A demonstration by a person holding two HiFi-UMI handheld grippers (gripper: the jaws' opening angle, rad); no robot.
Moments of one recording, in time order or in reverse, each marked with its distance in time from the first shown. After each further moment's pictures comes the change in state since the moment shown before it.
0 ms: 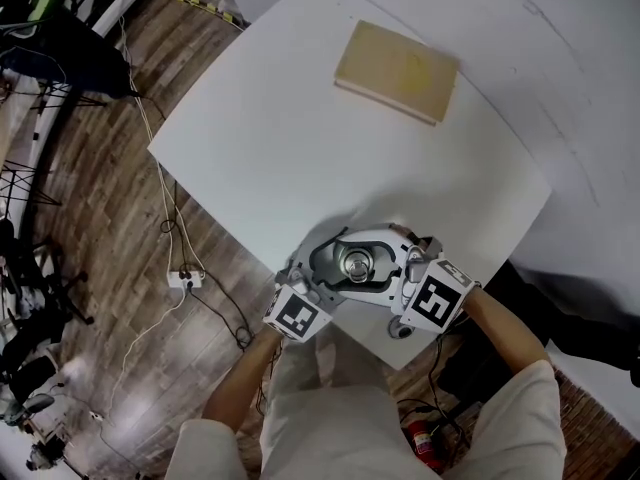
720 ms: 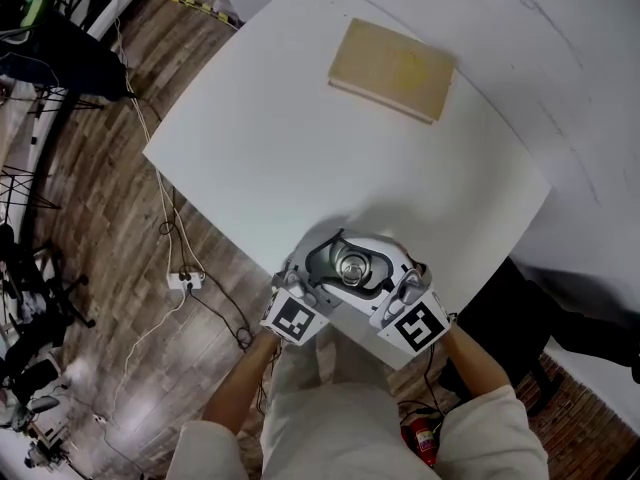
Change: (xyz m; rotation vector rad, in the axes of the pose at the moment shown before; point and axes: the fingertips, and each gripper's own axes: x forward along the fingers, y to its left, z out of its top) left arm 0.002 0.001 -0.003 0.002 0.007 0.002; right arm -0.004 -0.016 -0.009 0.133 -0.099 -0.387
